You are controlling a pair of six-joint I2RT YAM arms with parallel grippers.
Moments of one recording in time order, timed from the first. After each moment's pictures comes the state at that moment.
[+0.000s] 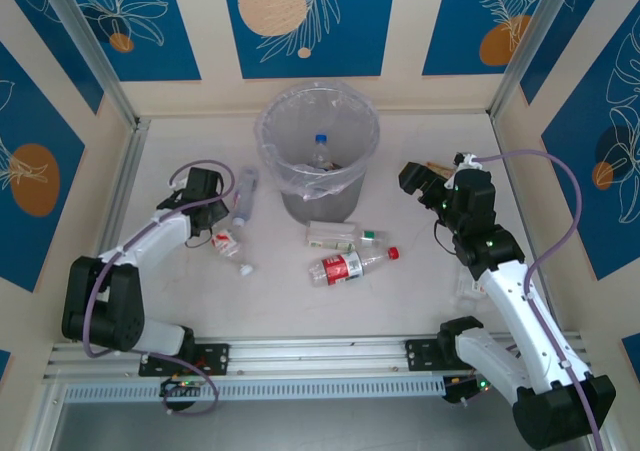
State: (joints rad) left arm -0.21 1.41 0.86 -0.47 -0.30 -0.71; right arm 0.23 0.86 0.83 -0.39 0.02 0.66
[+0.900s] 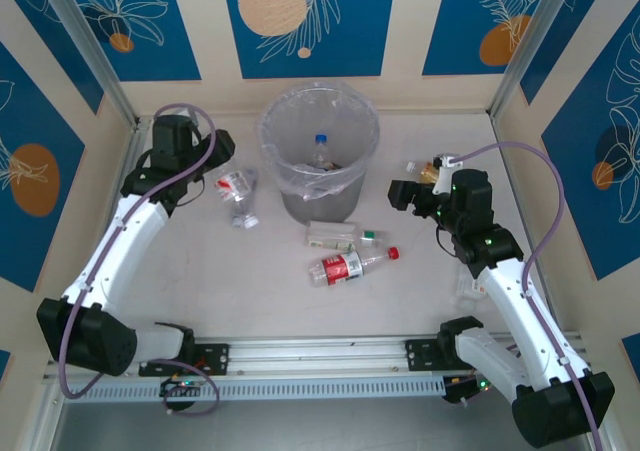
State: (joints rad) left arm -0.23 1.29 1.30 -0.53 0.01 -0.59; right arm 0.22 0.87 0.83 -0.44 -0.13 0.32
